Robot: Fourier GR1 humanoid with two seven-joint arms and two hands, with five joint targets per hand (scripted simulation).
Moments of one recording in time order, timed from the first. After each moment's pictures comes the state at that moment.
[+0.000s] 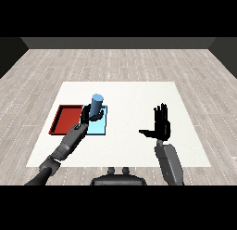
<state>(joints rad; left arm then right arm) -0.66 0.29 -0.47 -0.72 0.50 0.52 -0.40 -0.10 -0.10 0.12 -1.66 -0.44 -0.20 -0.29</state>
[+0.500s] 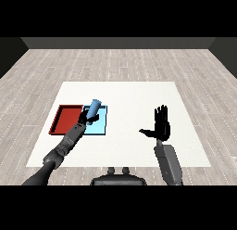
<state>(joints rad) -0.78 0.25 -0.54 -0.34 0.39 0.53 -0.09 -0.10 -0.08 0.09 -1.61 -0.46 -0.18 -0.32</state>
